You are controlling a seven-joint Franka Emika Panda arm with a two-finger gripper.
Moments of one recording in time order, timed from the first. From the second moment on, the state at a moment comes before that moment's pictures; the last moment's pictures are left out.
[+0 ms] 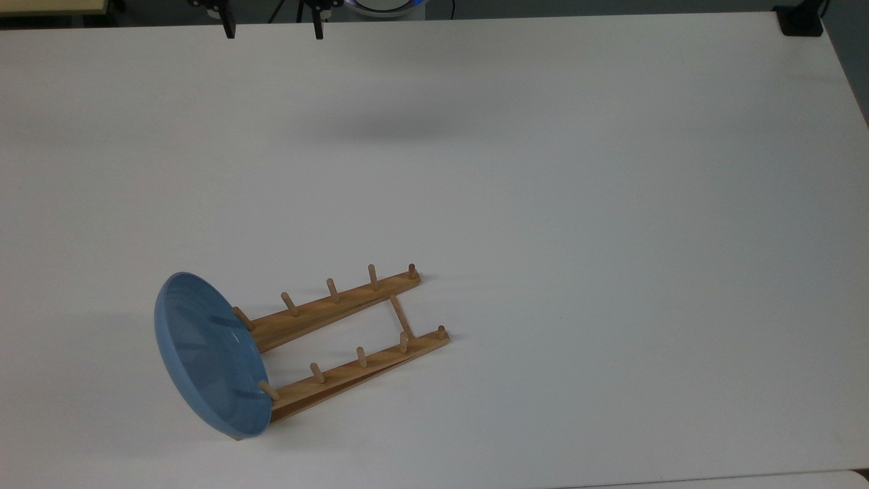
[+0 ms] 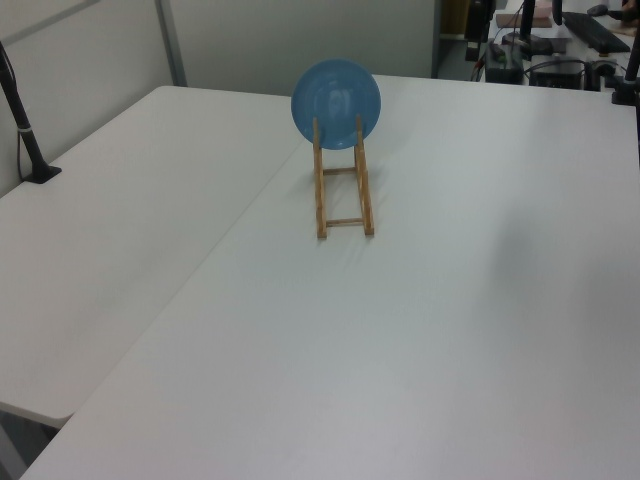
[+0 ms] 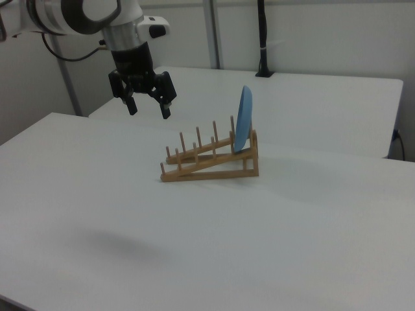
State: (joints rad) arm -0.08 0.03 0.00 -1.55 -0.03 1.65 -0.15
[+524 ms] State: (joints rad) arm -0.09 0.02 0.00 -1.55 -0.03 1.65 -0.15
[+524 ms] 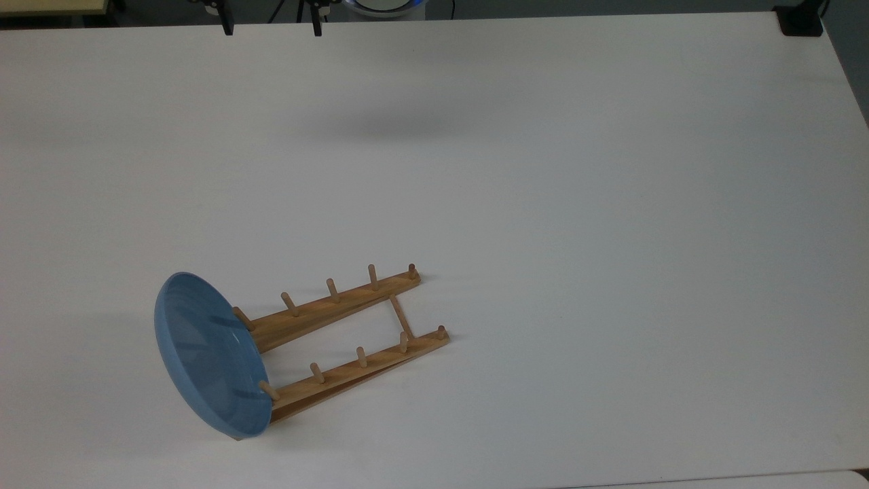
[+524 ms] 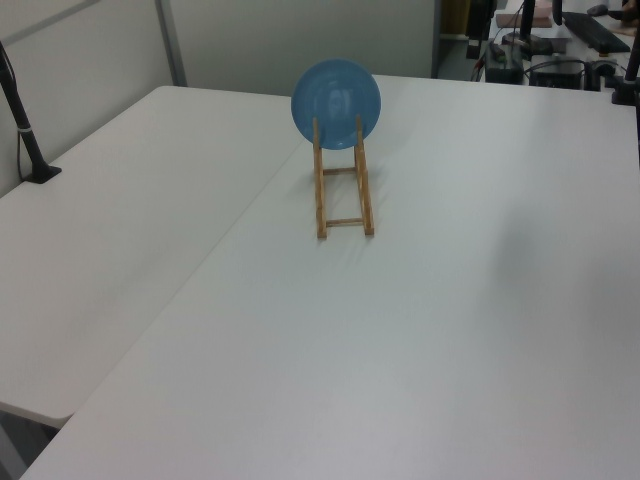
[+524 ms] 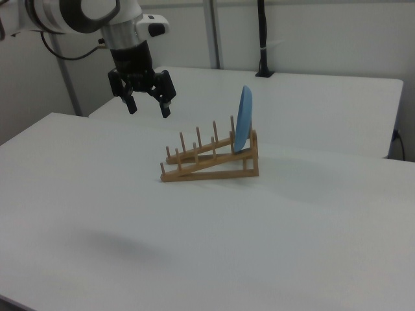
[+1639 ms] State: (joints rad) arm -0.12 0.14 -0.01 -1.56 -0.09 2.24 -0.05
